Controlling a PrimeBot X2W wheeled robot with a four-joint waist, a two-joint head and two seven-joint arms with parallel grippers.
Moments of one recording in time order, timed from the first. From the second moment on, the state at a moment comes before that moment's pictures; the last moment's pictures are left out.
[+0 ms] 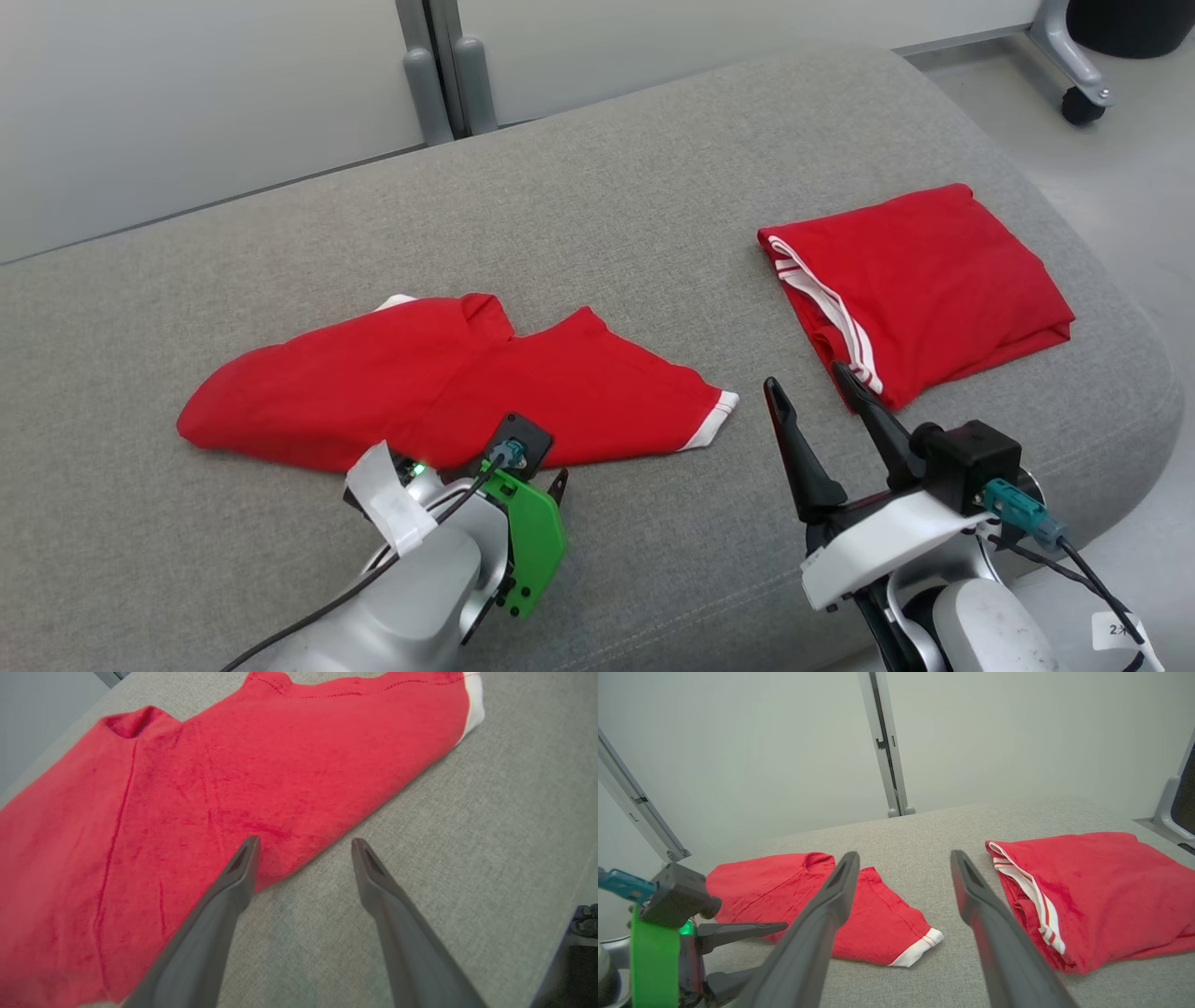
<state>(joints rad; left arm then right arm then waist) -0.71 0.05 -1.15 1.07 -0.65 0.02 -0.06 -0.10 -0.05 0.23 0.04 0.24 0.13 -0.08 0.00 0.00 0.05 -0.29</state>
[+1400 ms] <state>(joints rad) -0.98 0.06 -1.07 1.20 -0.75 0.07 -0.03 -0.13 -0.05 0.25 0.05 0.25 0.13 -0.11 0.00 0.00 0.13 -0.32</state>
